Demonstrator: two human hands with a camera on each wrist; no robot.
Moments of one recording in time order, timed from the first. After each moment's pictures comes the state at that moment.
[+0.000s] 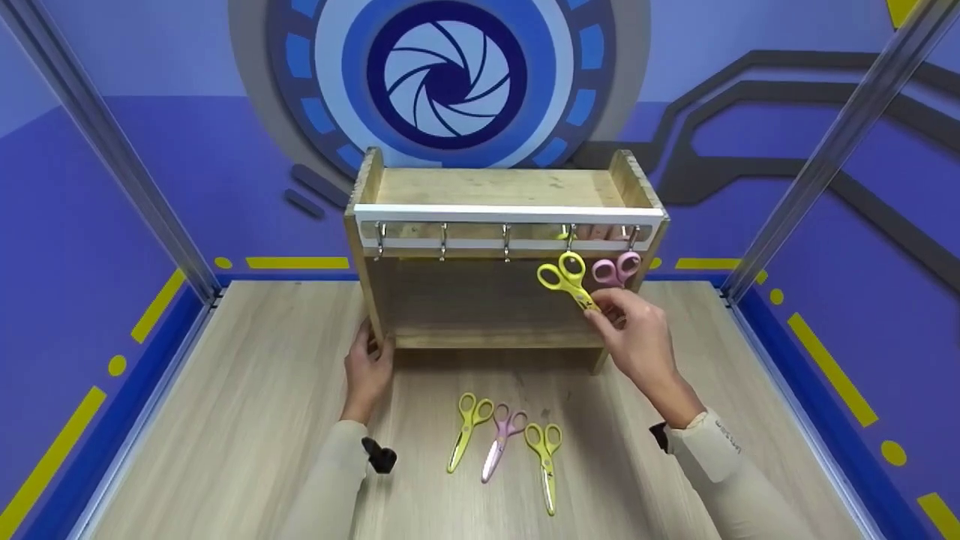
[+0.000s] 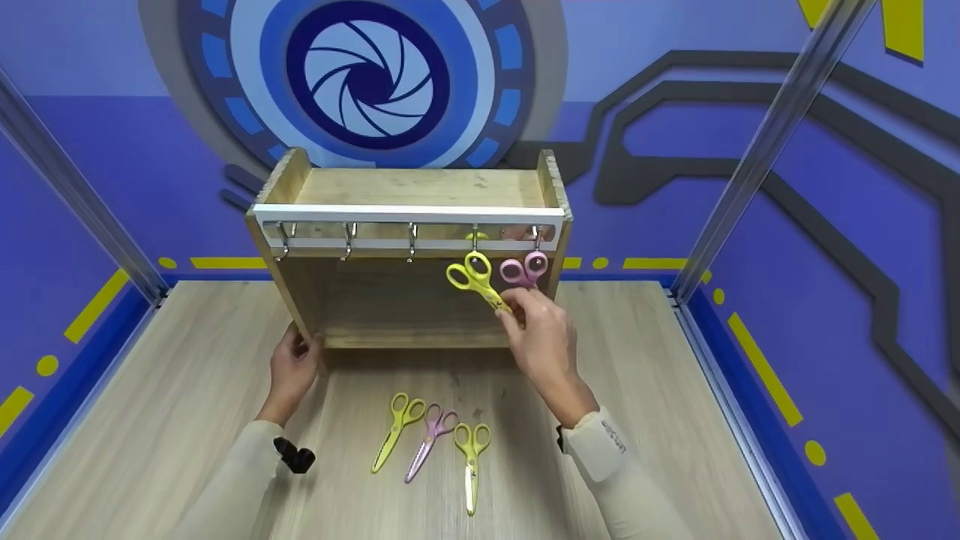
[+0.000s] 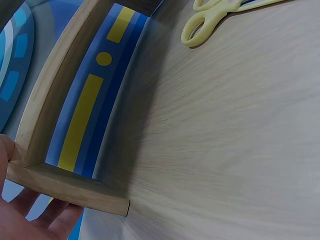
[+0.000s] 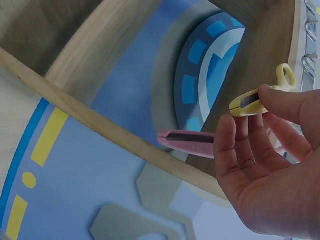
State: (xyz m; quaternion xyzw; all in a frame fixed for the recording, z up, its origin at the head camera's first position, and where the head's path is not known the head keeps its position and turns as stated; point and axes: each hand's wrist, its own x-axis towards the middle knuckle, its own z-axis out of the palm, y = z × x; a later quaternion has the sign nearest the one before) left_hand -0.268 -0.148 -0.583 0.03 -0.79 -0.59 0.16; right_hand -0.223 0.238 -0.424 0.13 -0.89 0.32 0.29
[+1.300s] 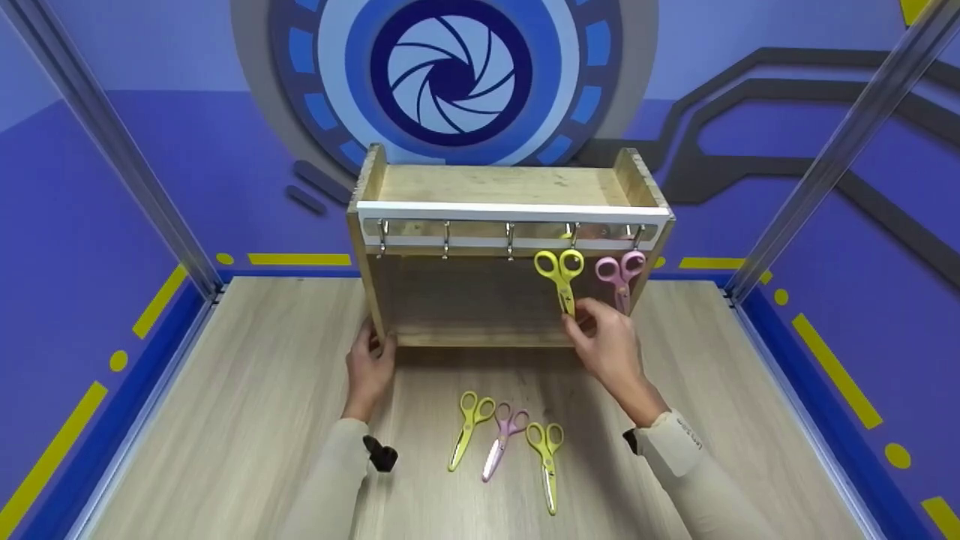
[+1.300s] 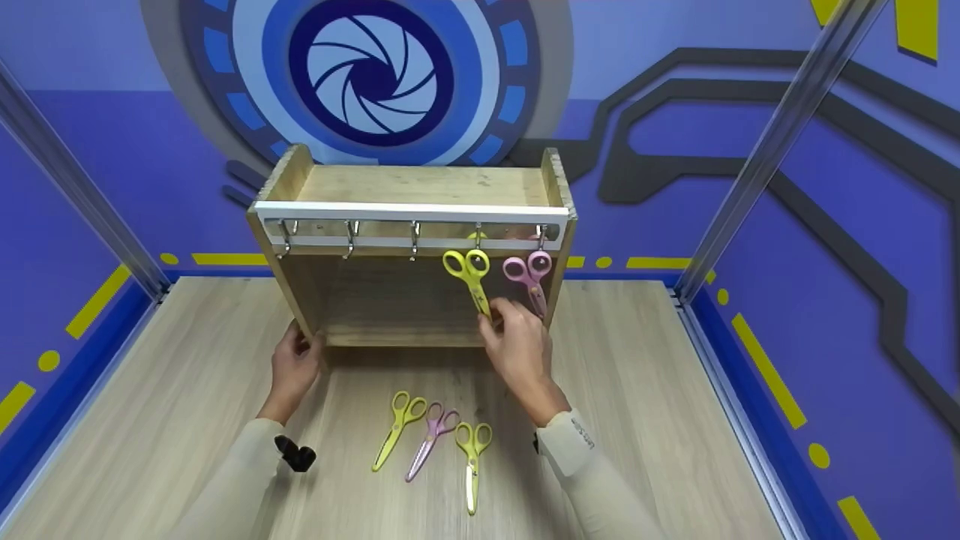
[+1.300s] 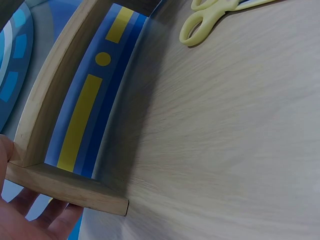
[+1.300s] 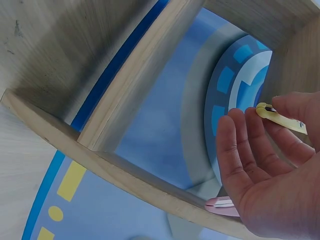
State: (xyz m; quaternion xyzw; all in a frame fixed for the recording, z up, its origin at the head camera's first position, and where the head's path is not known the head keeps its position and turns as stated) left_hand -0.268 -0.148 -0.584 0.04 -0.80 -0.58 0.15; right_hand -0.240 0.210 -0.459 0.11 -0.90 0.33 0.26
